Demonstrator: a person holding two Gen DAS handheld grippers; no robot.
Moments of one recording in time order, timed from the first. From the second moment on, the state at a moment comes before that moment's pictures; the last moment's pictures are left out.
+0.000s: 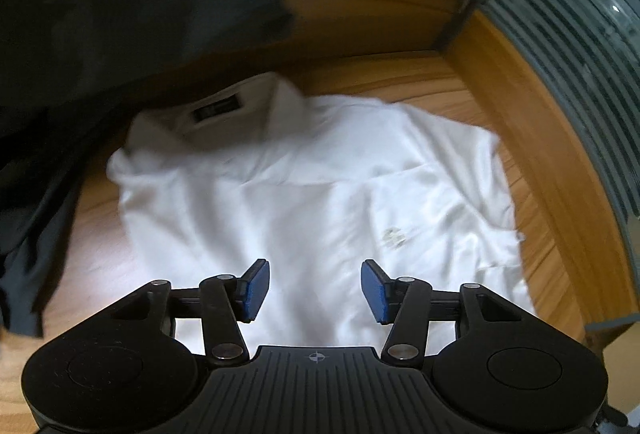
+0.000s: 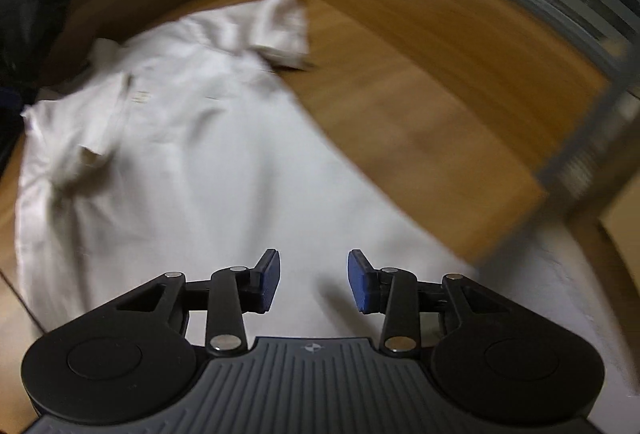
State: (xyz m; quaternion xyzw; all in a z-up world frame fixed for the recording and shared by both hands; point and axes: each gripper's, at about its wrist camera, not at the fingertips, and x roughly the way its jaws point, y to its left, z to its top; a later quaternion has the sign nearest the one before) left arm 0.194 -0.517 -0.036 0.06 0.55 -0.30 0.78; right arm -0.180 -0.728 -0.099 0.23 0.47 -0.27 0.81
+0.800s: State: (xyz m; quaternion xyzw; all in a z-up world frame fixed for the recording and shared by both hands) left arm 0.180 -0.749 -0.087 0.09 0.58 -0.36 0.73; right arm -0.260 -0.849 -0.165 0.22 0.46 -0.01 0.86
